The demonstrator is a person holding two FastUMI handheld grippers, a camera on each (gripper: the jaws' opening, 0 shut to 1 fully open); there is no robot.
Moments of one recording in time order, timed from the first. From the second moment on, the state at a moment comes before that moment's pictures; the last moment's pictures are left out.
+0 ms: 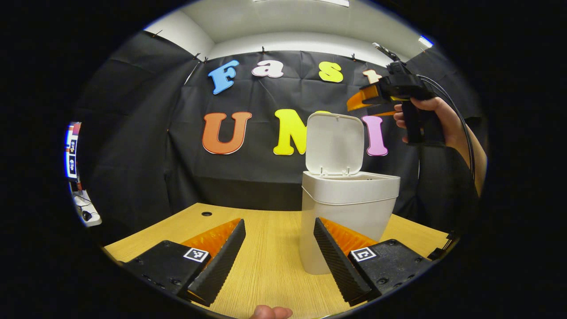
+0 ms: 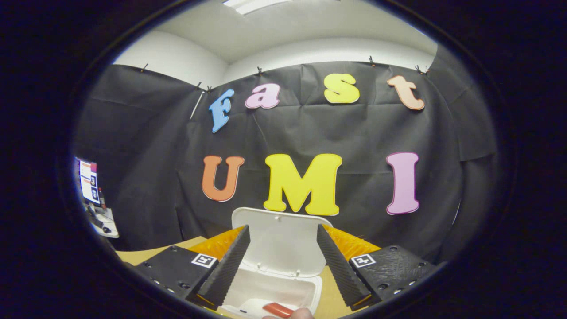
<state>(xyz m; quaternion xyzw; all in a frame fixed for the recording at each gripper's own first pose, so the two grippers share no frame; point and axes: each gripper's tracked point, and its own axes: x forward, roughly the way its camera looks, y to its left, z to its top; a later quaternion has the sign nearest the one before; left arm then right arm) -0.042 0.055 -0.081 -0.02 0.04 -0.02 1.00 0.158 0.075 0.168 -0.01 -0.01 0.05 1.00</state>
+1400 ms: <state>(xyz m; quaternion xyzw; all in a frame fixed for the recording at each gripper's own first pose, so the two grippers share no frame) -0.070 0.044 -0.070 -0.01 0.02 -0.06 1.00 0.235 0.079 0.169 0.01 0.03 -0.01 1.00</state>
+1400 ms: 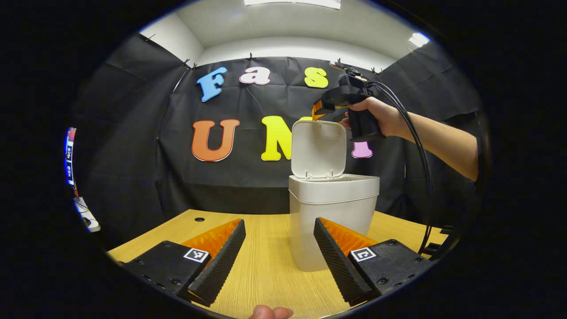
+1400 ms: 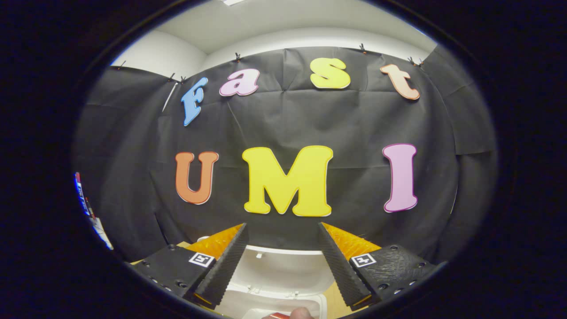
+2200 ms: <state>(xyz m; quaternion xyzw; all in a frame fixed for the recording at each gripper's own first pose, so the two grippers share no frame) -0.064 0.056 -0.072 0.02 0.01 -0.02 1.00 0.124 0.096 0.070 0.03 0.08 0.03 1.00</state>
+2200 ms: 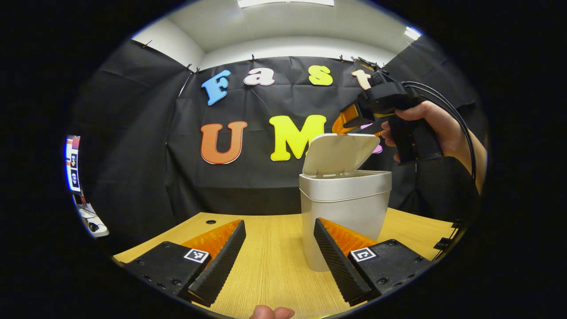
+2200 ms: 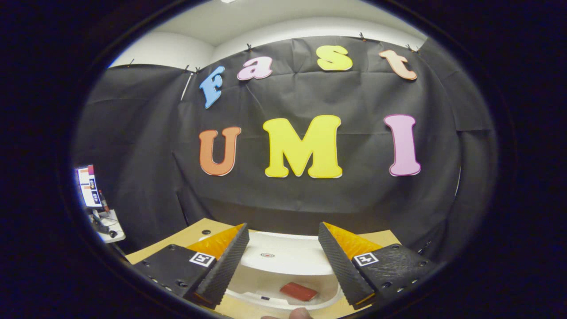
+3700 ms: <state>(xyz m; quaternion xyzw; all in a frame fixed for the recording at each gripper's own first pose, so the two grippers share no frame) -0.063 0.051 -0.080 0.00 0.02 -0.03 1.00 0.100 0.083 -0.016 0.02 0.09 -0.01 1.00</state>
